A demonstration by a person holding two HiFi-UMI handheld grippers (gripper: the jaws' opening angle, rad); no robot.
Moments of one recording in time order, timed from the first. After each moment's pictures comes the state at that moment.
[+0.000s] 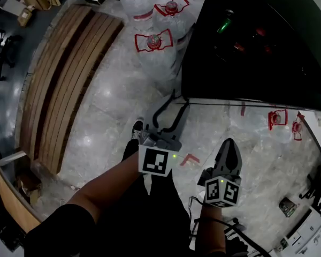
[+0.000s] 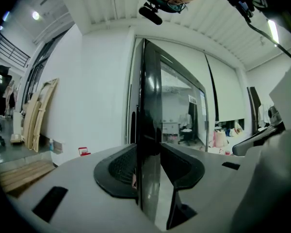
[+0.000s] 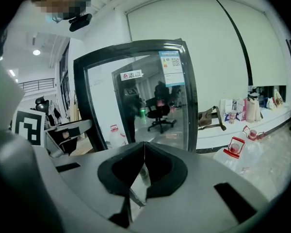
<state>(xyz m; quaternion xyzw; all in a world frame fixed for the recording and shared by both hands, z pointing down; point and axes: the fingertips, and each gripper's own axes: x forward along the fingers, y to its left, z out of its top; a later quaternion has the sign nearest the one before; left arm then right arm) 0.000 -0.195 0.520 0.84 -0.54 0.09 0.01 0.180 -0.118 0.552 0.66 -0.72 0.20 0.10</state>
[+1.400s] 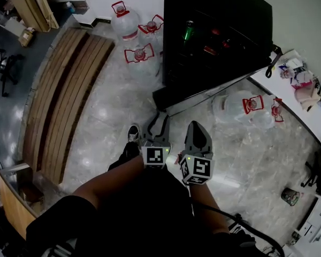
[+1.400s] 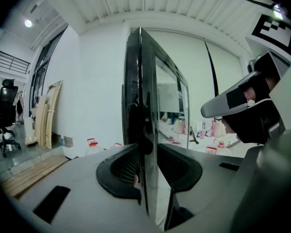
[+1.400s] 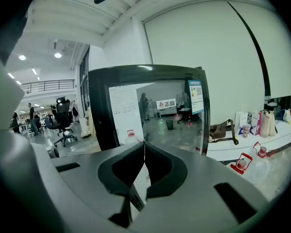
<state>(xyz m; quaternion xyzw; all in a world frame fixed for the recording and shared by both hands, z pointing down) 0.044 -0.069 0.506 0.81 -0.58 0.11 0.06 0.148 -0.052 0.455 0.60 -0.78 0.15 0.09</state>
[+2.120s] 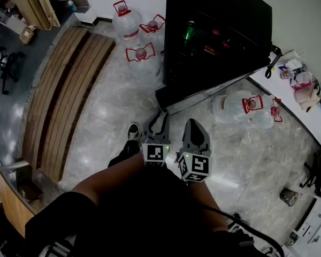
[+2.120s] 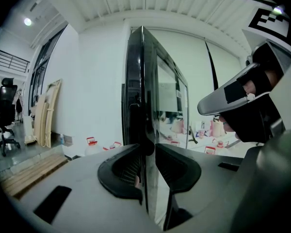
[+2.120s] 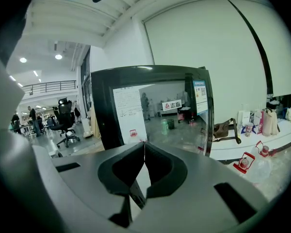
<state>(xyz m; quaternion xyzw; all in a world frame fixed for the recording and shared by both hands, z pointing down) 0.044 -0.067 0.505 0.81 -0.57 0.11 0.06 0.135 -0.050 0.446 0.59 -0.79 0.16 0.09</state>
